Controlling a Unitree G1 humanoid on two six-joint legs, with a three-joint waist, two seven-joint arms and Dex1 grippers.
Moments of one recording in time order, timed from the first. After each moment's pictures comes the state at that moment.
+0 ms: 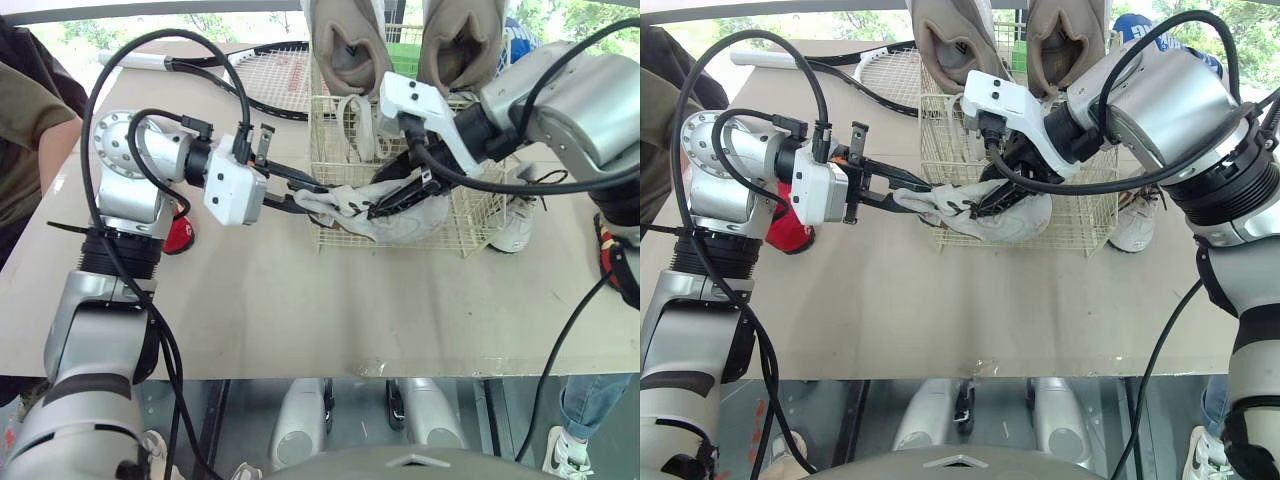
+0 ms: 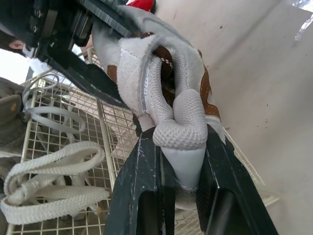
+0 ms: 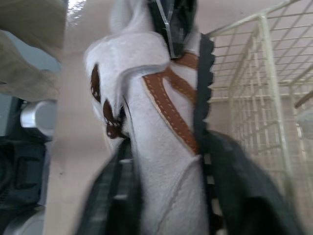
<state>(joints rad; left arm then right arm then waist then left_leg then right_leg) -0.88 0.77 -0.16 0.29 -0.38 -0.55 -1.61 -1.38 -0.71 0.60 -0.02 0.50 1.09 1.26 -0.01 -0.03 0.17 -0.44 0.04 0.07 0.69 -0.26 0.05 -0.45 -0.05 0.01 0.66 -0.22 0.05</state>
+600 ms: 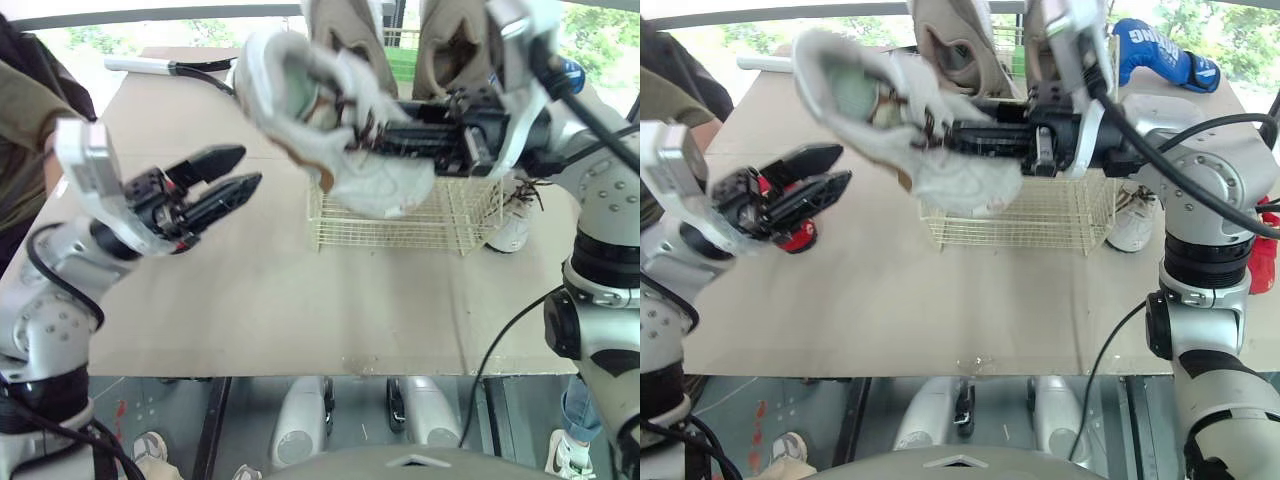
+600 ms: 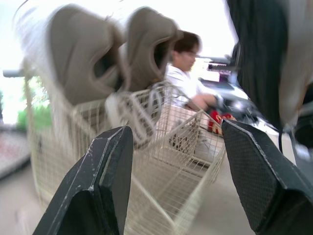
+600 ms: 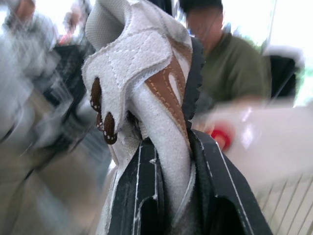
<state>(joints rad) -0.09 0.72 0.45 -0.44 -1.14 0.50 -0.75 -0.96 -0.30 -0.15 -0.27 0.79 0.82 0.85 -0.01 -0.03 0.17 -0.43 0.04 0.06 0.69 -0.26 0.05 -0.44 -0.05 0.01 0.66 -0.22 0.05</state>
